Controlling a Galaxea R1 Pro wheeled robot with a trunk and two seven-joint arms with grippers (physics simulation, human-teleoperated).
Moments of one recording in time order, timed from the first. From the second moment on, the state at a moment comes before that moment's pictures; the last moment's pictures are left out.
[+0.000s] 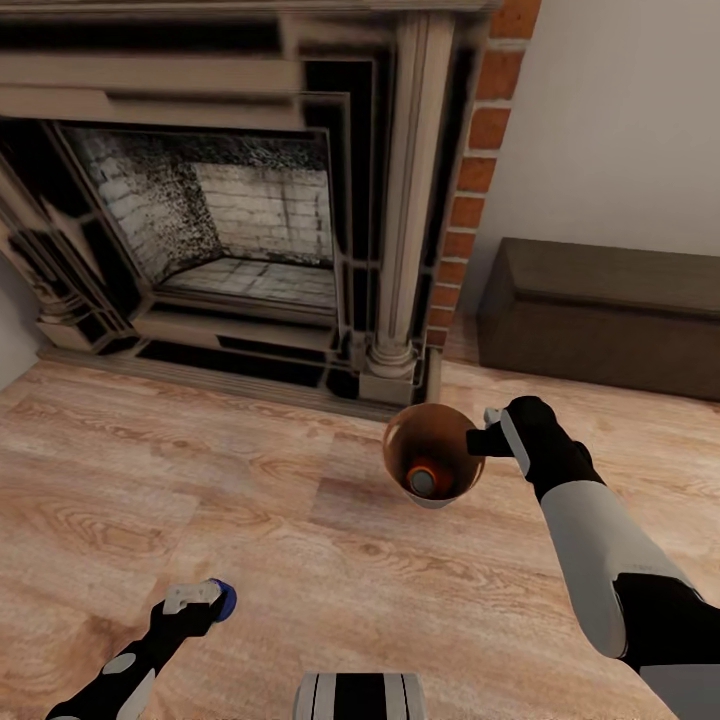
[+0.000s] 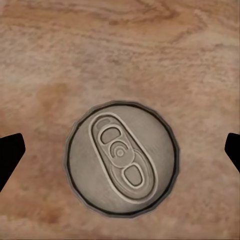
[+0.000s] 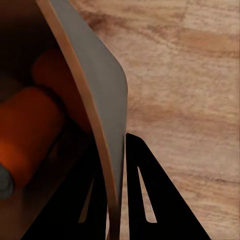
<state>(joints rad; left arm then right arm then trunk) -0.52 0.18 0.06 -0.27 0.08 -0.30 -0.23 -1.05 -0.04 -0.07 -0.73 0.06 1.05 0.09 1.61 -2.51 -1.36</state>
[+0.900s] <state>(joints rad) -0.52 0.18 0.06 -0.27 0.08 -0.30 -0.23 -1.04 -0.04 -0.07 -0.73 0.06 1.05 0.09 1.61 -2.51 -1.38</state>
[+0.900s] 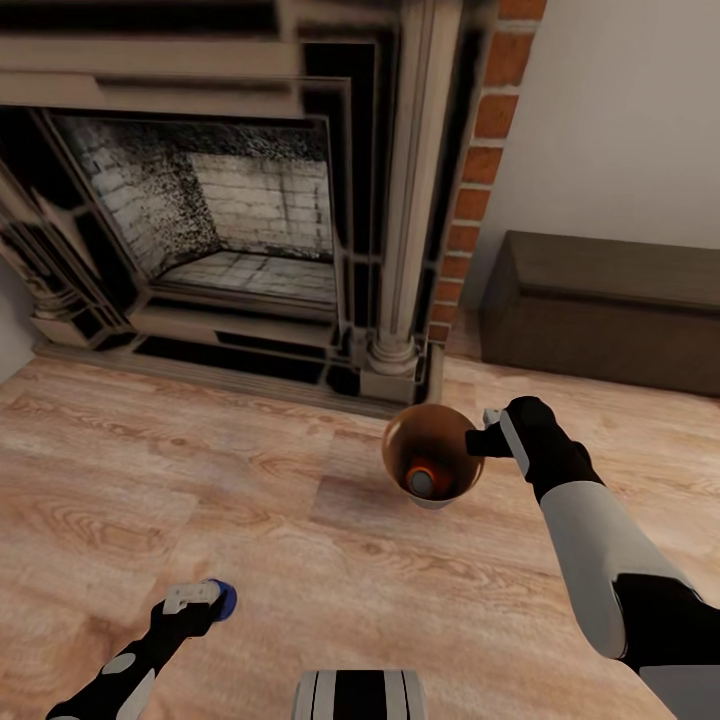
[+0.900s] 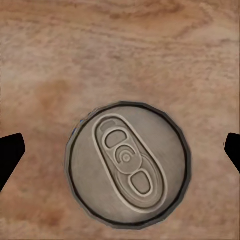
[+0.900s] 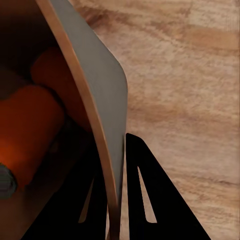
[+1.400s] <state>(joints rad) -0.52 0.18 0.06 -0.27 0.08 -0.30 -0.23 -1.04 -0.04 -0.07 -0.73 0.06 1.05 0.09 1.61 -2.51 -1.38</state>
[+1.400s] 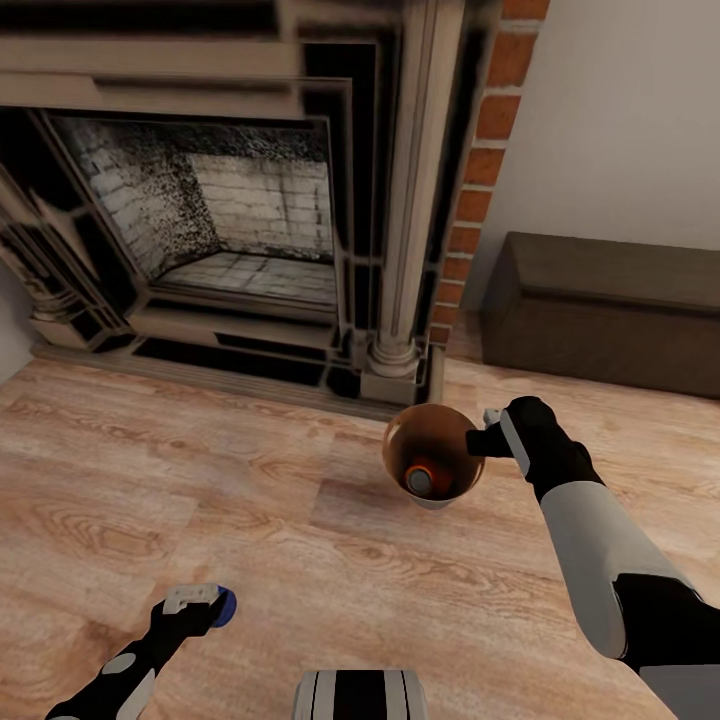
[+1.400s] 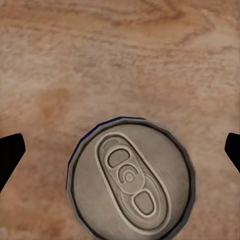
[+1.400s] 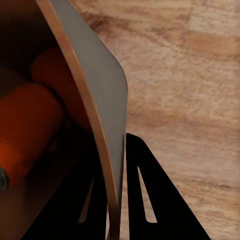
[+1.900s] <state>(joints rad) -0.52 0.18 0.06 -0.27 0.08 -0.30 -0.23 -1.04 -0.04 -0.07 -0.73 0.06 1.05 0.09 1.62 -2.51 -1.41</state>
